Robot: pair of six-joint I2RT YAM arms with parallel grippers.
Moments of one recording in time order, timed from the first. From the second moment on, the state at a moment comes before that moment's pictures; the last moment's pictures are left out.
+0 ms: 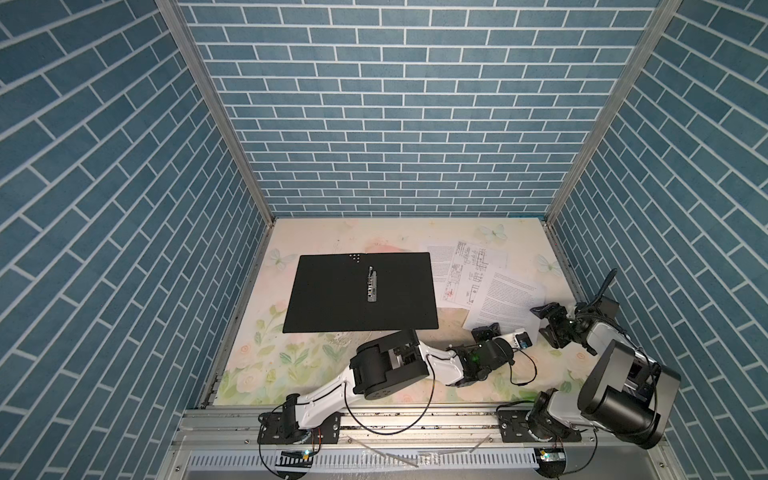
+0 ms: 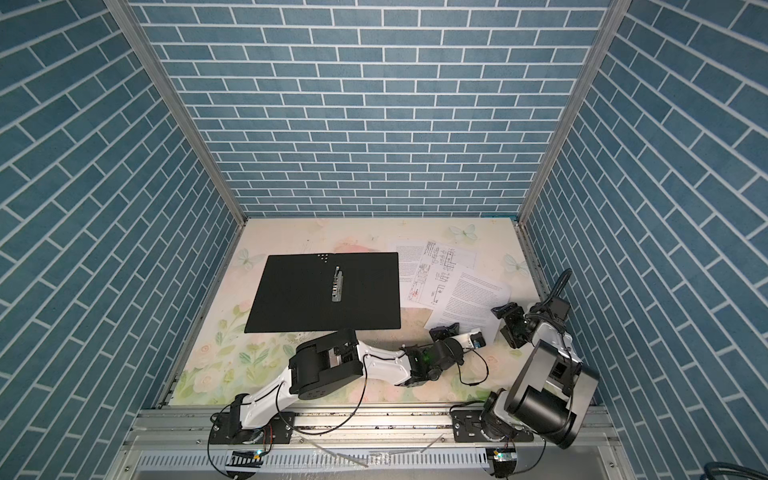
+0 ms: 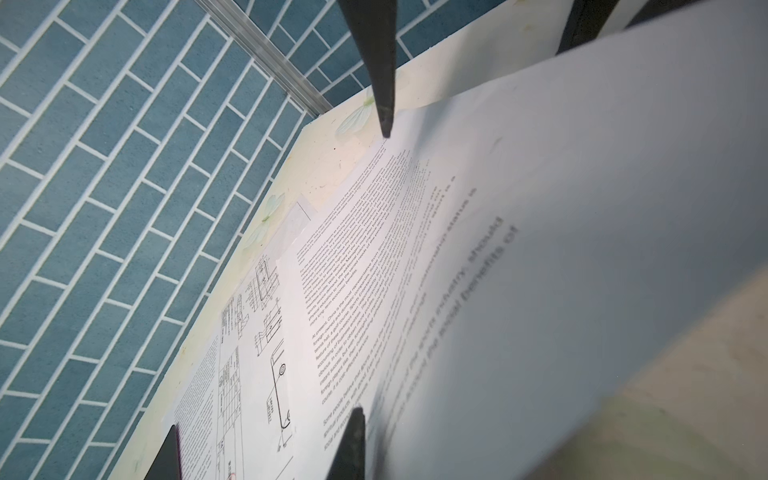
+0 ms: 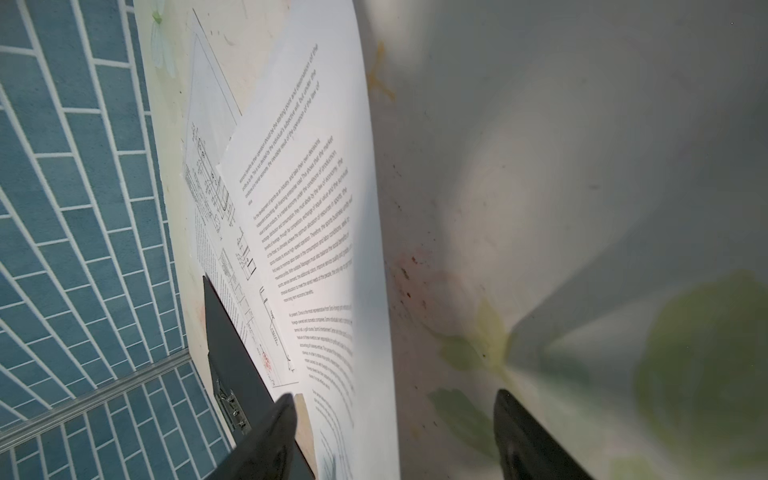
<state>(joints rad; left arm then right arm) -1.33 2.38 1.47 0.49 -0.65 0.48 -0.54 1.34 0.57 -0.36 -0.66 0.54</state>
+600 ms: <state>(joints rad) -1.33 2.38 1.47 0.48 -0.63 0.47 -0.54 1.36 0.53 -0.22 -0.71 0.61</state>
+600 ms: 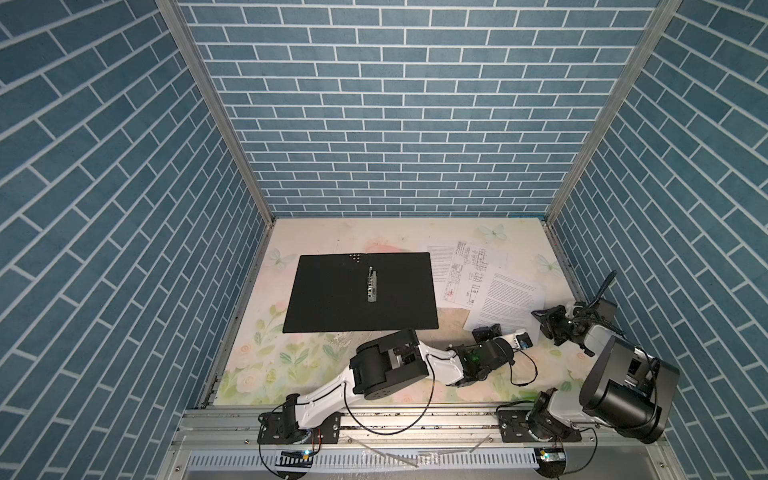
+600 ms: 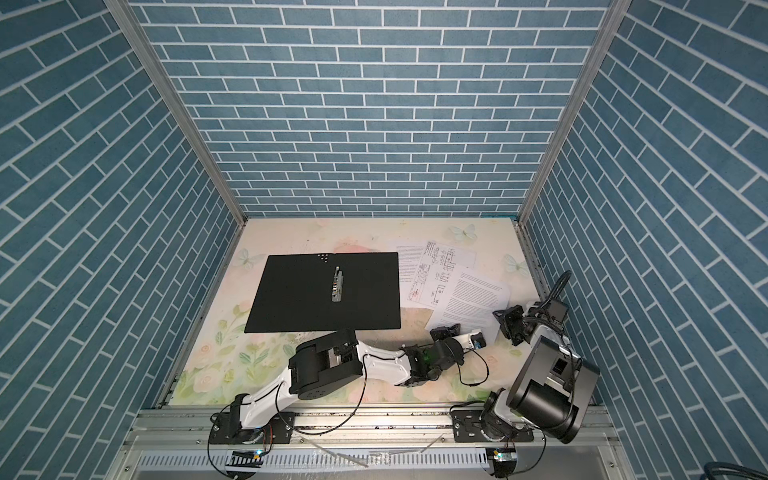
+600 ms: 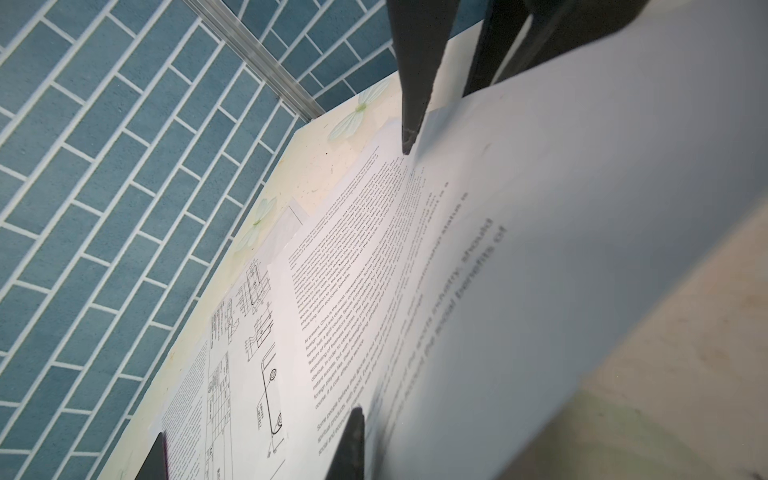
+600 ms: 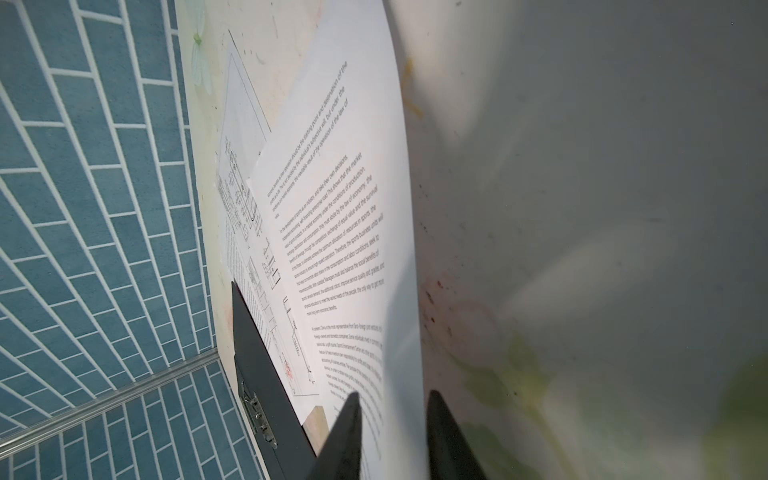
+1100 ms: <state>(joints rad) -1.33 2.34 1.43 0.49 -0.63 0.42 -0.54 1.29 0.54 -0.28 -0.70 0.63</state>
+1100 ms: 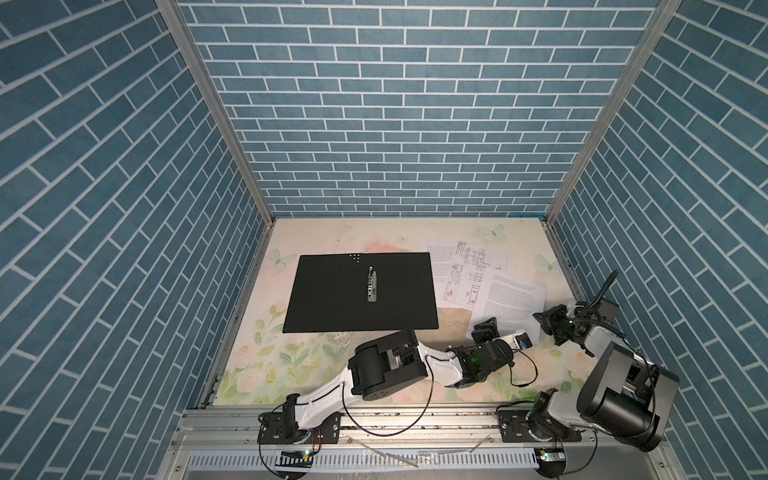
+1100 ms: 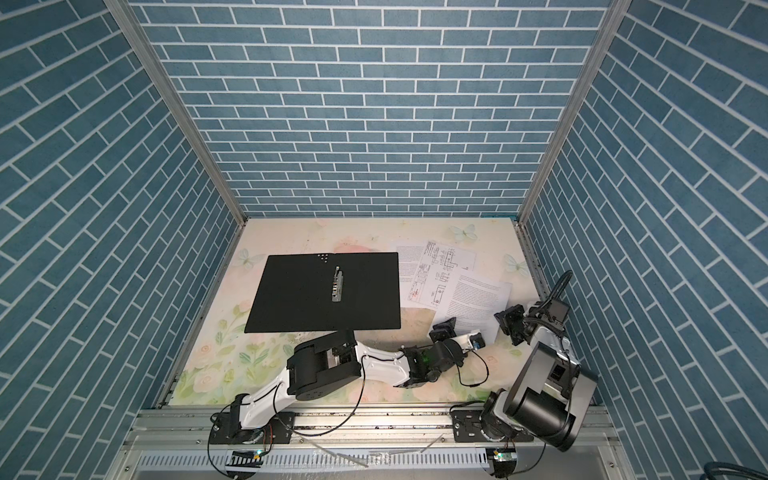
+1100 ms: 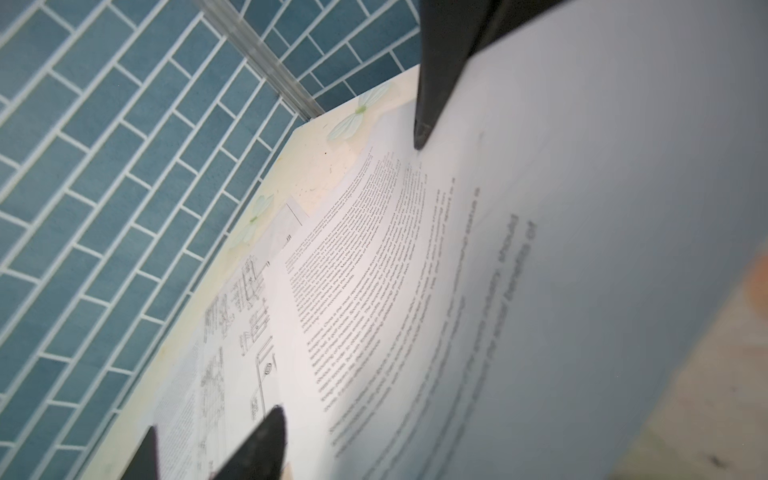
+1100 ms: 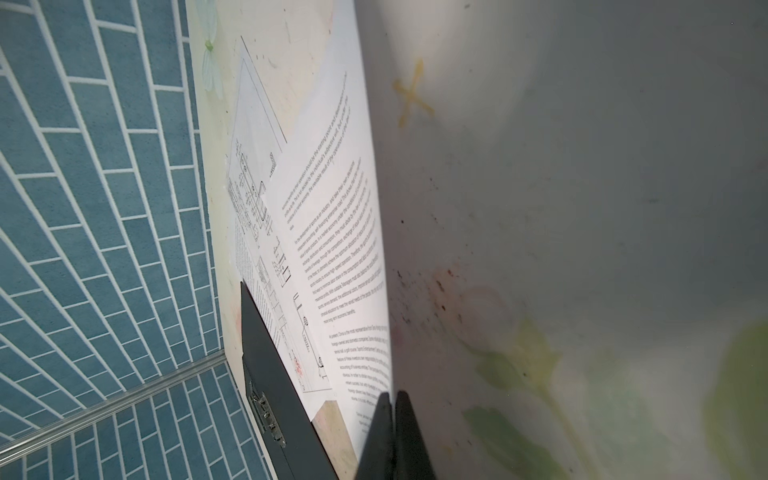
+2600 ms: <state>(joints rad) -0.60 1.35 0.63 -0.01 -0.67 -0.55 0.49 1.80 1.70 -0.34 -0.53 0.87</state>
